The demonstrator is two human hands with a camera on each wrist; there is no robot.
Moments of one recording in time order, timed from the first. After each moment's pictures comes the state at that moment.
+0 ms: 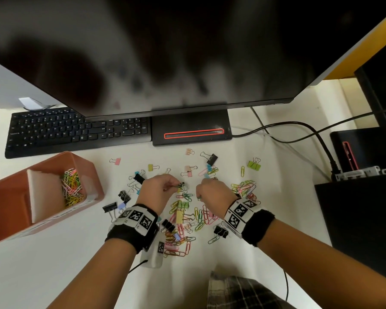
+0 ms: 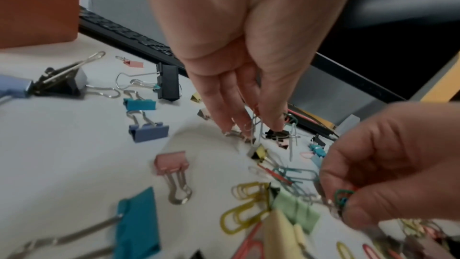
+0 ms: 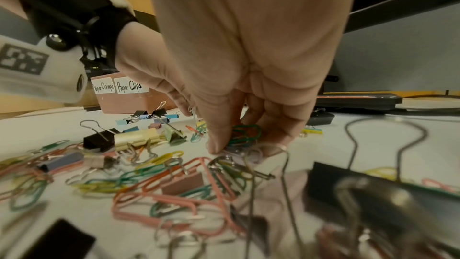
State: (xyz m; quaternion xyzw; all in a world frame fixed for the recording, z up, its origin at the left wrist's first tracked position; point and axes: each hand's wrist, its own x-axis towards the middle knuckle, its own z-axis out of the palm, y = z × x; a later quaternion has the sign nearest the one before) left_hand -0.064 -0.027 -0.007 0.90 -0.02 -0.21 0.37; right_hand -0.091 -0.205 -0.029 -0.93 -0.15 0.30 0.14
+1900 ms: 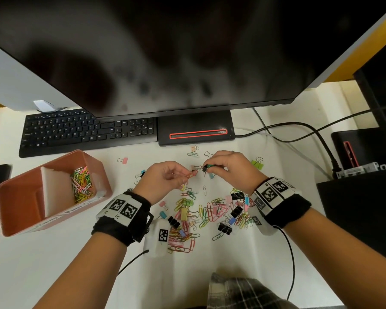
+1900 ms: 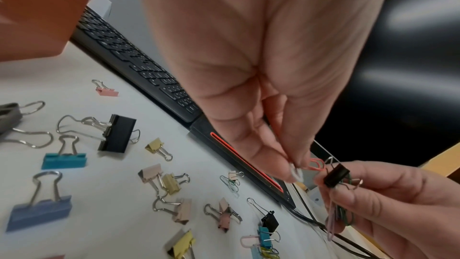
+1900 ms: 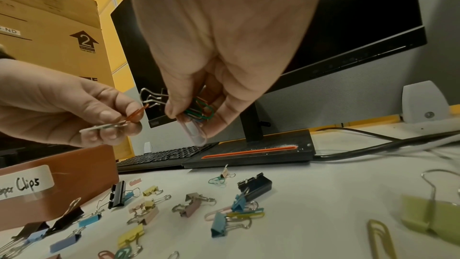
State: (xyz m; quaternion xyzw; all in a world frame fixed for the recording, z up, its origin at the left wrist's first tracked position) left_hand -0.053 -0.030 0.056 0.80 -0.03 -0.30 0.53; right_hand -0.067 -0.244 0.037 -0.90 -0.13 0.13 0.39
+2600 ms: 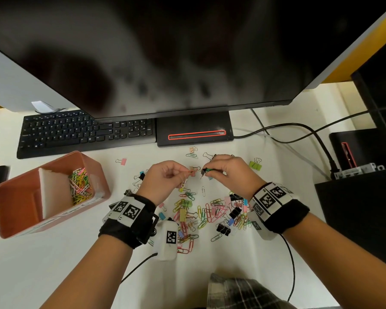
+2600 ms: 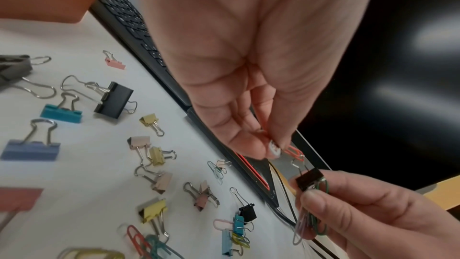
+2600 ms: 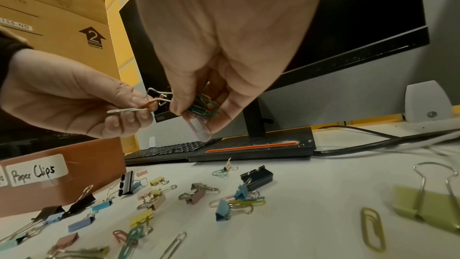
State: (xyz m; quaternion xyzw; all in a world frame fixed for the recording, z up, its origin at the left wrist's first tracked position) left_hand -0.057 -0.039 0.054 0.80 0.01 -0.25 0.55; right_hand -0.075 -0.243 0.034 -0.91 -0.13 0.11 0.38
